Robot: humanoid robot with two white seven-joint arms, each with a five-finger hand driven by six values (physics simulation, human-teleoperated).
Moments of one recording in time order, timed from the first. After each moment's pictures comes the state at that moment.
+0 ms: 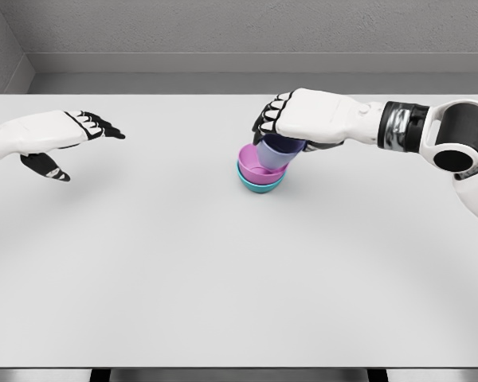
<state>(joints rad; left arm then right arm) -0.72 0.92 -0.69 -1.33 -0.30 -0.61 -0.47 -0.75 -0.55 0.56 -1.55 0.57 -0.60 0.61</state>
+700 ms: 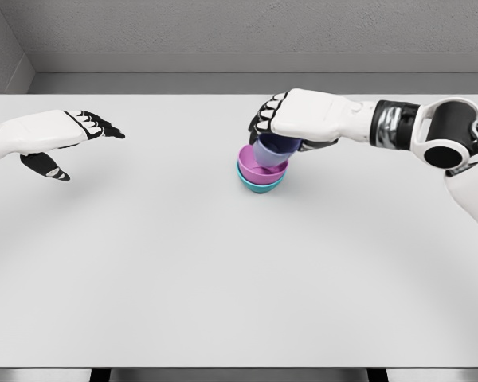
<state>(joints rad) -0.72 0.92 -0.69 -1.33 -0.30 -0.61 -0.47 -0.77 -0.53 0.58 -1.51 0.57 -0.59 0.61</state>
